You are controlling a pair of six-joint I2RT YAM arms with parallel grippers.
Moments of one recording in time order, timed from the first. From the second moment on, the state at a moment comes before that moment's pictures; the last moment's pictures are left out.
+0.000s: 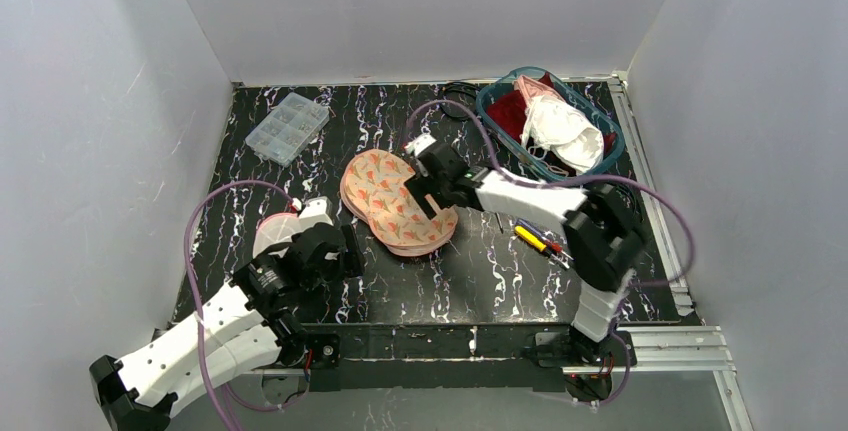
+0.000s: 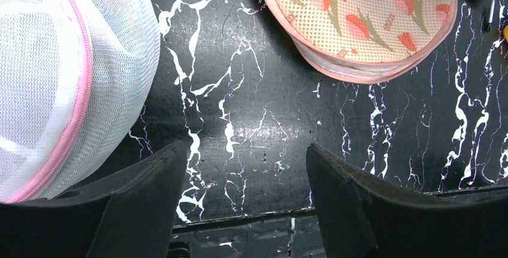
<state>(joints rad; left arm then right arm) -0.83 0.66 0.61 -0.83 -0.38 -0.83 0.85 1.89 1.35 -0.39 0.23 -0.04</state>
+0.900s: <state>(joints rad) -0.83 0.62 0.59 -0.80 -0.37 -0.90 0.90 1.46 0.46 0.40 0.21 1.30</state>
